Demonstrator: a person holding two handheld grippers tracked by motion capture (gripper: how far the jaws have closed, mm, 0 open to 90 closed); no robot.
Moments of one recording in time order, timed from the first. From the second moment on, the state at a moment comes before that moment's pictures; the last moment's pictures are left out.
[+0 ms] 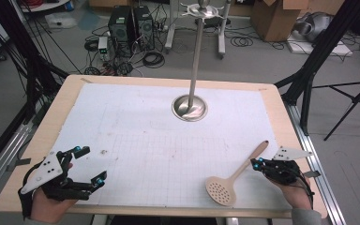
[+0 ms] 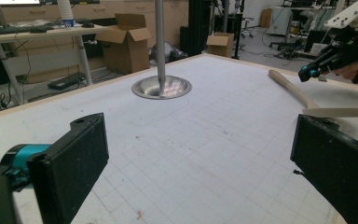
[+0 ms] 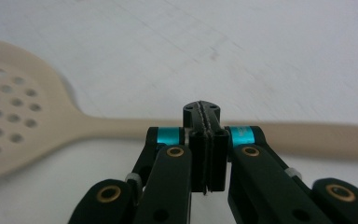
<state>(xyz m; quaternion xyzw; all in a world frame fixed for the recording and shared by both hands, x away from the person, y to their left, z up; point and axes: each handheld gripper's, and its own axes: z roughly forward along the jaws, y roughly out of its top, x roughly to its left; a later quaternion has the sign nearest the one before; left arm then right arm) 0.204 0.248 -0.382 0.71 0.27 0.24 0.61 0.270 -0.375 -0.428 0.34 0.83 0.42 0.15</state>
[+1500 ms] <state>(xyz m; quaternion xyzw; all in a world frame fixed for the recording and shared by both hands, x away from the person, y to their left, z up) 0.191 0.265 -0.385 0.70 0.29 0.25 0.60 0.343 -0.282 -0.430 0.28 0.85 0.43 0.10</state>
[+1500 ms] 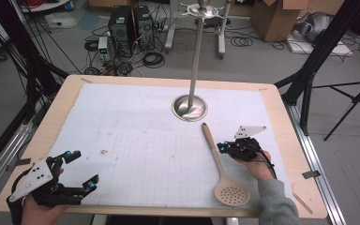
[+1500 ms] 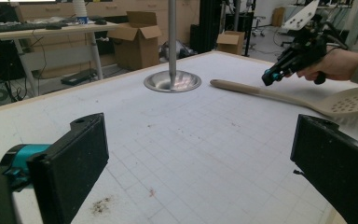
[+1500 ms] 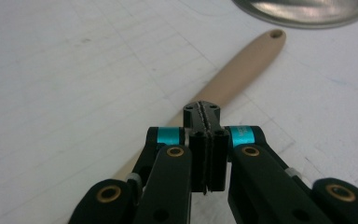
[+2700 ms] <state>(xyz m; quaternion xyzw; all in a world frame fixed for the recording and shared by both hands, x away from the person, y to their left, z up) 0.202 0.252 -0.384 0.71 0.28 0.24 0.60 0.294 -0.307 -0.434 0.22 0.91 0.36 0.05</state>
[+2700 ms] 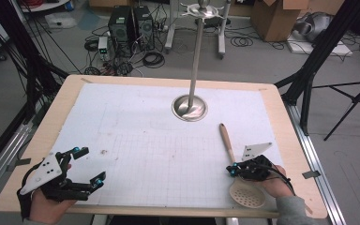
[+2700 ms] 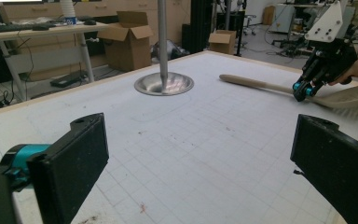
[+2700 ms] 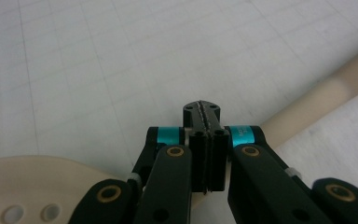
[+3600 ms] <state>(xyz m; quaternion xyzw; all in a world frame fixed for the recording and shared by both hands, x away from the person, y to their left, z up) 0.201 0.256 -0.386 0.71 0.28 0.24 0.60 0.353 -0.335 -0.438 0.33 0.84 0.41 0.10</state>
